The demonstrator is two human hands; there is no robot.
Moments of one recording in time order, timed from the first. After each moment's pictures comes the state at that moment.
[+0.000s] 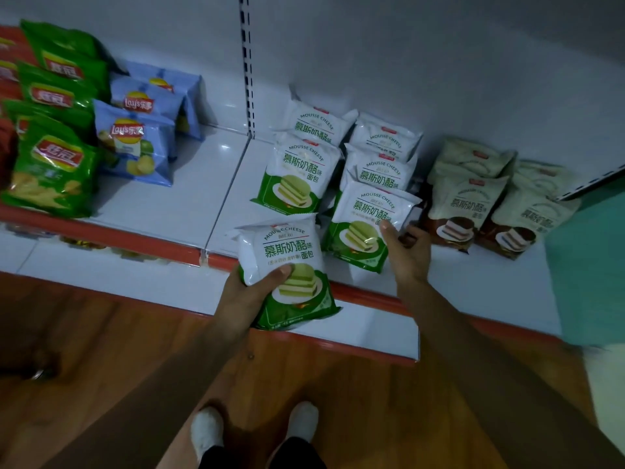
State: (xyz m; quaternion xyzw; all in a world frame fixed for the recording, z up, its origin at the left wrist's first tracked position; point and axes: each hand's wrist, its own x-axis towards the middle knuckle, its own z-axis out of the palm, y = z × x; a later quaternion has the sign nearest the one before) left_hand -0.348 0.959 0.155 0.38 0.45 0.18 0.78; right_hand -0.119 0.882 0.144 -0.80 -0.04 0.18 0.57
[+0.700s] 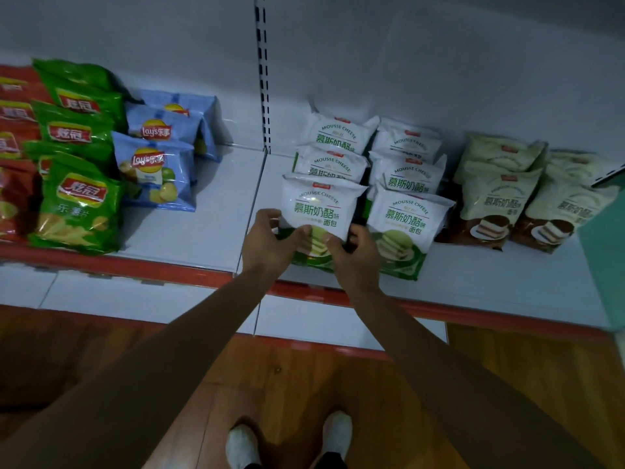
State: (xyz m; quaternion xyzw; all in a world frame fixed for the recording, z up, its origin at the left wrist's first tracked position) left_hand -0.310 1.056 0.155 0.64 0.49 0.18 0.56; right_hand -0.220 0.965 0.133 -0.81 -0.16 0.20 0.53
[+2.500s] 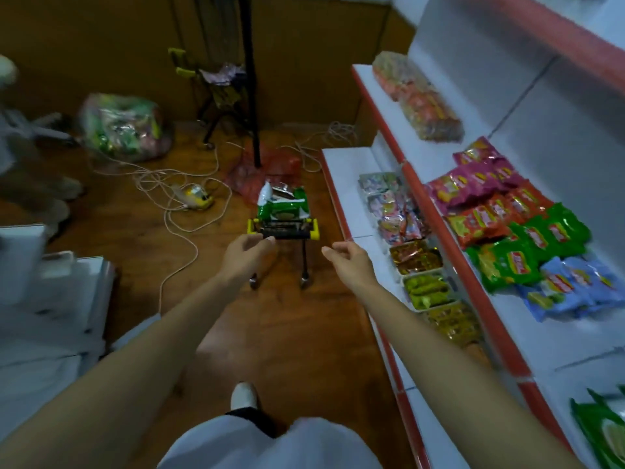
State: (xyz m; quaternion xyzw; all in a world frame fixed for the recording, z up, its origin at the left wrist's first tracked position) left_hand -0.915 0.857 0.260 0.20 0.75 0.49 0.40; right_hand -0.748 0.965 0.255 -0.54 -0.67 0.50 0.14
